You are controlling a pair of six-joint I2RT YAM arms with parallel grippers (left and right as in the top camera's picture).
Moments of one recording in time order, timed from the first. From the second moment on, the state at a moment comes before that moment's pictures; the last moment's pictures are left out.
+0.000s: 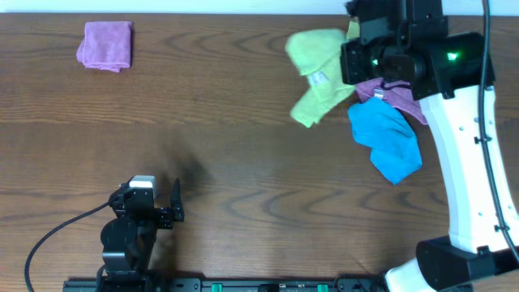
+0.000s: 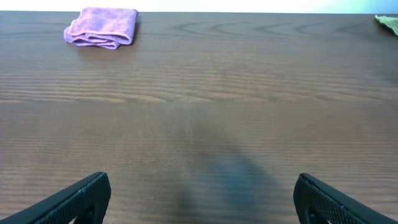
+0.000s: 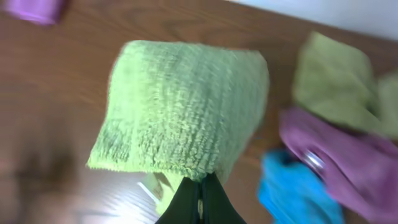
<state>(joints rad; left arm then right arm) -0.02 0.06 0.13 -0.44 0.05 -0.01 0.24 1.71 2.03 -1.20 -0.20 -0.01</state>
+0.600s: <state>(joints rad) -0.02 0.06 0.13 -0.44 0.05 -0.01 0.59 1.85 2.03 -1.37 -0.33 -0.20</state>
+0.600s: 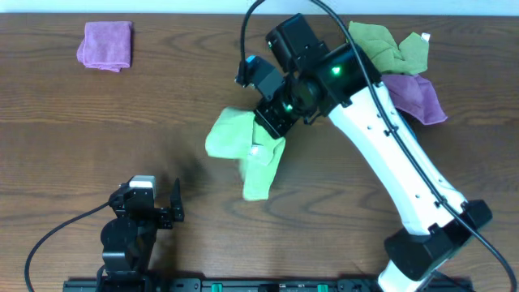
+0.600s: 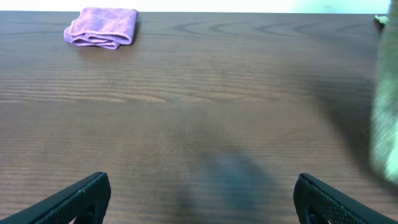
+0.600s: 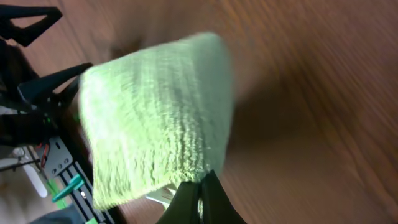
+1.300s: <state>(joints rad) -0.02 0.06 0.13 -0.44 0.05 -0.01 0.55 2.02 1.99 -1.12 0.04 -0.17</state>
